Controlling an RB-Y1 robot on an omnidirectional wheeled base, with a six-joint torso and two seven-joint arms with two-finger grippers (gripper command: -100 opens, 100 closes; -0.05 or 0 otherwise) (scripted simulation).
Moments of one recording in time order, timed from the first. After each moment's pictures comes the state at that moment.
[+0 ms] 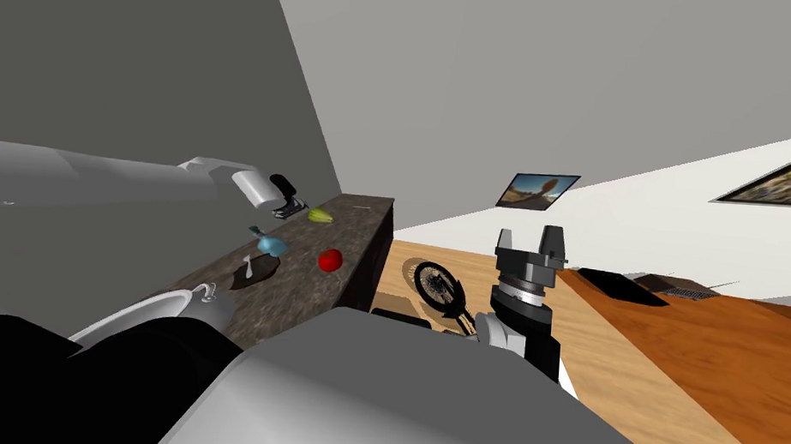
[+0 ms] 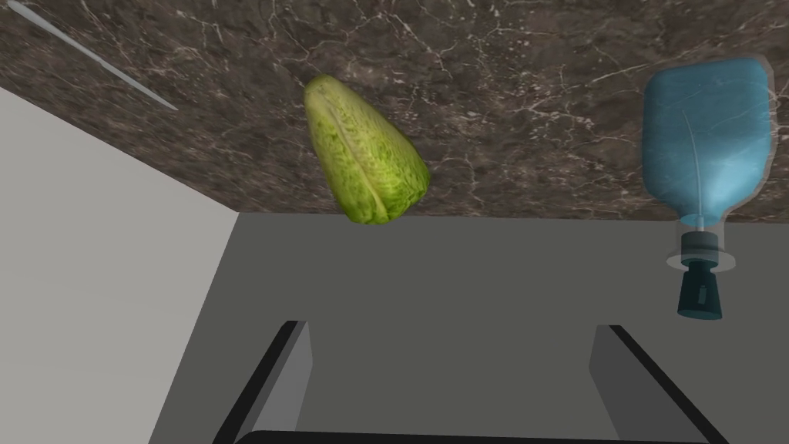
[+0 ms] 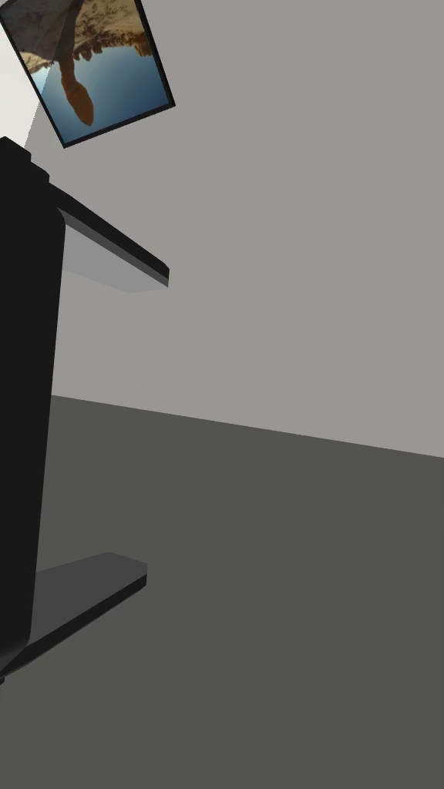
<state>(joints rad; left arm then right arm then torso) 0.68 2.10 0.38 -1.66 1.15 0.83 0.13 0.48 0.01 0.01 -2.31 0.00 -0.55 -0.04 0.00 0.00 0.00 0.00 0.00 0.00</state>
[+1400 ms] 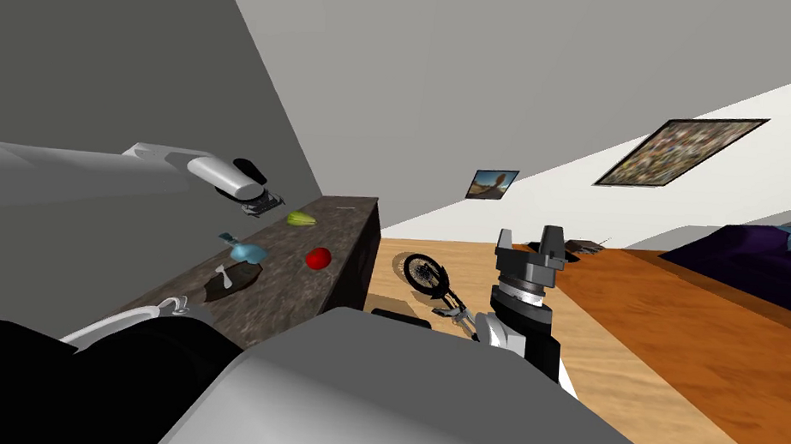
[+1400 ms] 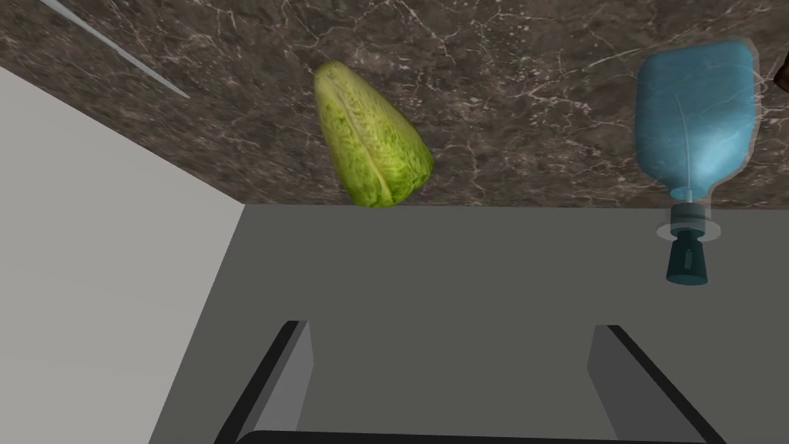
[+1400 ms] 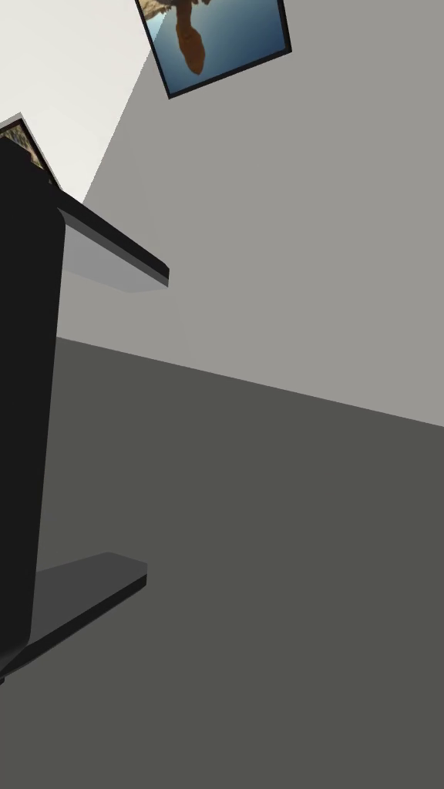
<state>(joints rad) 0.64 2.06 0.35 -1.39 1.32 0.86 -0.10 0.48 0.01 0.01 -2.31 0.00 -0.55 -0.04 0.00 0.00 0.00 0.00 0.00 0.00</state>
